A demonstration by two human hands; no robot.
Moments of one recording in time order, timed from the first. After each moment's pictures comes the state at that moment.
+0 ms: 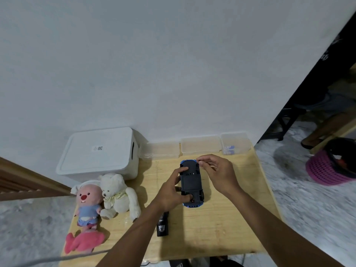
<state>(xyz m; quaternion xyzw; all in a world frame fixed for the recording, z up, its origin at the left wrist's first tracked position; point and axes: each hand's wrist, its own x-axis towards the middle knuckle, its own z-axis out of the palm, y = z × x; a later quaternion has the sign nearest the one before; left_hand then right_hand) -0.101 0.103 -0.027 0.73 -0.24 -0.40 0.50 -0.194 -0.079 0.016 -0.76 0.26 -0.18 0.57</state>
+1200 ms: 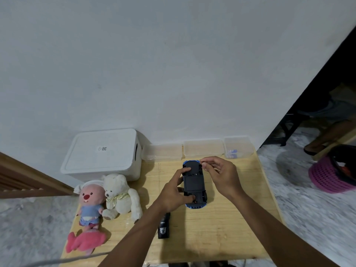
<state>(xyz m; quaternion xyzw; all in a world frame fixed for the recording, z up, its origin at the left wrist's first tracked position) -0.100 0.100 -0.022 0.71 -0.23 -0.40 0.52 -0.193 -0.077 0.019 -0.75 0.26 -0.20 0.58</state>
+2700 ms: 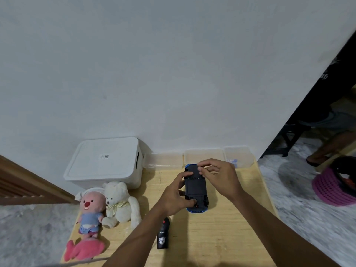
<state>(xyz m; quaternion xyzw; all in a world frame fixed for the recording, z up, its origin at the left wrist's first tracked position) -0.094 0.091 -0.007 0.71 -0.26 -0.39 0.53 -0.182 -0.091 0.043 -0.80 0.19 -0.18 0.55</state>
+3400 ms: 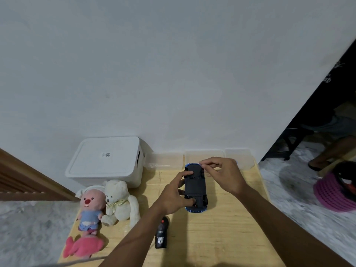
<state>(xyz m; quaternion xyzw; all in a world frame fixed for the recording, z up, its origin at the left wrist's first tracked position) -0.092 0.090 -0.006 0.71 -0.26 -0.38 0.53 -0.178 -0.109 0.052 -0.83 0.17 -0.15 0.50</state>
